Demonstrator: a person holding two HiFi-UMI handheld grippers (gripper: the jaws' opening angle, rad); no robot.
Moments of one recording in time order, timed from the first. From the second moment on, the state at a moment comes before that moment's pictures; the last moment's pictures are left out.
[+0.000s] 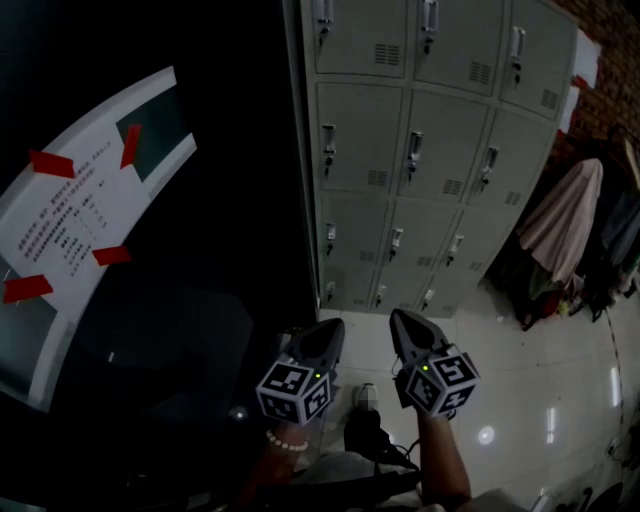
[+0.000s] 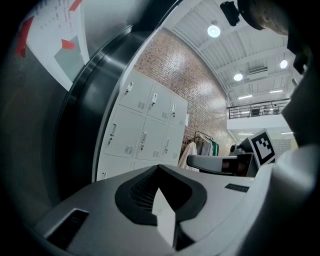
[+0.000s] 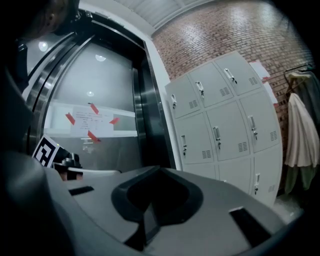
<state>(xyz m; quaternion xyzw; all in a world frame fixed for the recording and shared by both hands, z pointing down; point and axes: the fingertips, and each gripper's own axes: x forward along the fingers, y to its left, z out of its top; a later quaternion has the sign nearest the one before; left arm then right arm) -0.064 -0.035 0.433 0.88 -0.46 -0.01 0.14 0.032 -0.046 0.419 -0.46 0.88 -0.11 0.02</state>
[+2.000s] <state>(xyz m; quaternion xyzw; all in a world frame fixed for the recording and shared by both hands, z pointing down) -0.050 -0.436 0.437 0.84 -0.53 -0.01 0.15 0.022 -0.460 0.411 -0.39 0.92 -0.11 0.00</state>
